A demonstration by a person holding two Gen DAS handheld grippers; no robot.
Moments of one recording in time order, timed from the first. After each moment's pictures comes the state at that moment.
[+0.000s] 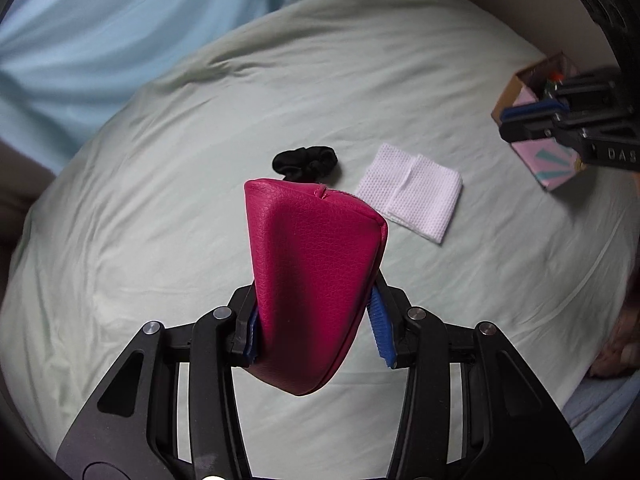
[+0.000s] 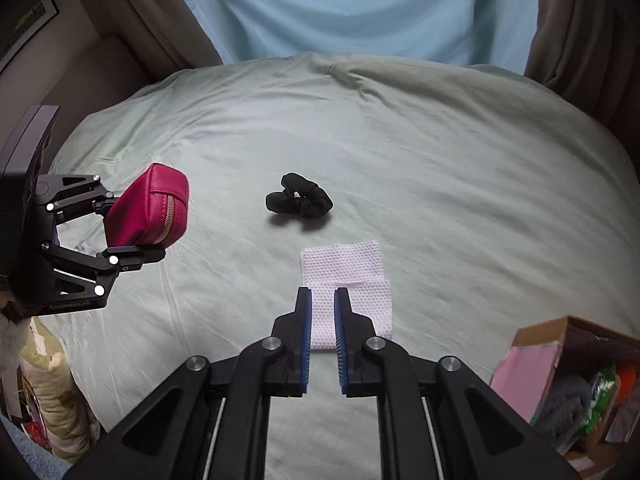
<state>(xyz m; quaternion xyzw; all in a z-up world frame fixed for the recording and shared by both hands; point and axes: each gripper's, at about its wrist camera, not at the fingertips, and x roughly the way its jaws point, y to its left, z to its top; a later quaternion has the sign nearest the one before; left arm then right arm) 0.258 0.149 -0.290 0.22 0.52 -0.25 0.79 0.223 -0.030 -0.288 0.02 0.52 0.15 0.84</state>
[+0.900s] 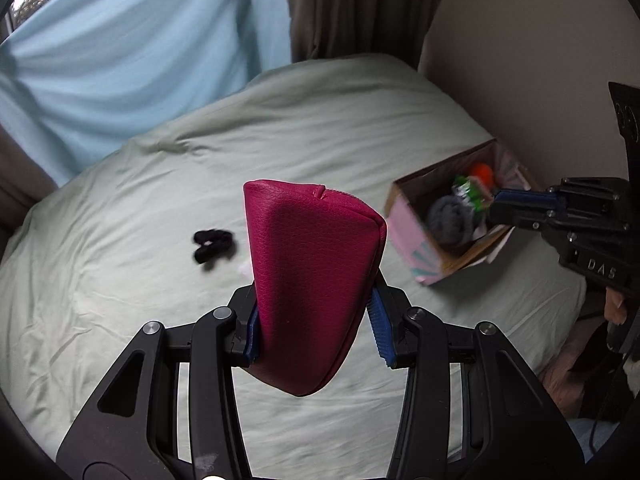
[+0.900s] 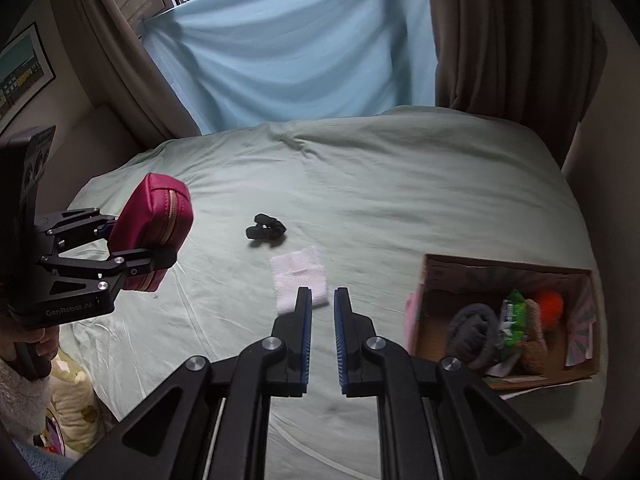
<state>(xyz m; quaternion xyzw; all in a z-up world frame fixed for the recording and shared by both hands) 0.148 -0.011 -0.153 0.15 0.47 -0.26 0.83 0.084 -0.159 -0.170 0.07 0.44 0.09 0.89</state>
